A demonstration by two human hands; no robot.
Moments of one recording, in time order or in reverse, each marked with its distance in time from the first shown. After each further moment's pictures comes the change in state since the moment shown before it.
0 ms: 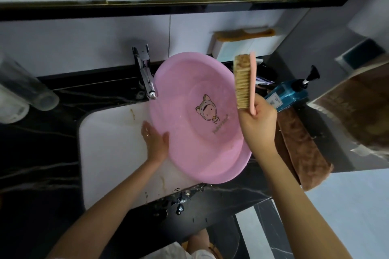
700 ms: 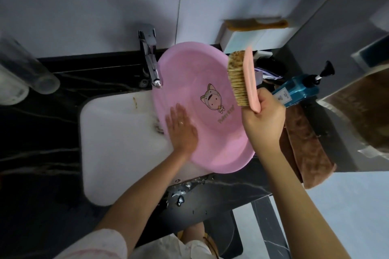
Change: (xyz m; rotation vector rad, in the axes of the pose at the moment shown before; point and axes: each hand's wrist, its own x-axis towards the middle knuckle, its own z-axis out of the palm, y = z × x) left_hand -0.018 0.031 0.056 0.677 -0.035 0.245; right_hand -0.007 0.002 0.005 -0.174 0.022 -0.081
